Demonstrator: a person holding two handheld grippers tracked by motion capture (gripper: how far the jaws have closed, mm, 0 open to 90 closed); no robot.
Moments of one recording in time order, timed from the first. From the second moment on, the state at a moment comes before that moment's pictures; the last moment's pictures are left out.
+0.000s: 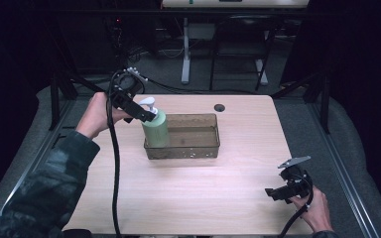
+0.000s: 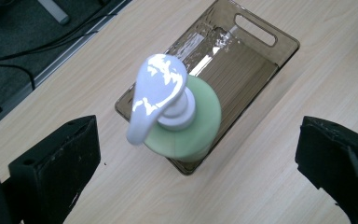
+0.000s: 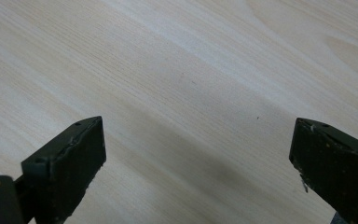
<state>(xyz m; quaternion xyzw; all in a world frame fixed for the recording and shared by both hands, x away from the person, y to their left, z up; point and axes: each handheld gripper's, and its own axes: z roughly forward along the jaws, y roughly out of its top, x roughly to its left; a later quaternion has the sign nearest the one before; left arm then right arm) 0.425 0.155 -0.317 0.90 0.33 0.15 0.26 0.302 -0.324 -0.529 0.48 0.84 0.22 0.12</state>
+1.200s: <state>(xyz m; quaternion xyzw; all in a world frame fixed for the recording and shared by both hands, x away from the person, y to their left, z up) 0.340 0.204 -0.440 0.86 0.38 0.12 0.31 0.302 -0.320 -0.529 0.48 0.84 0.22 0.12</state>
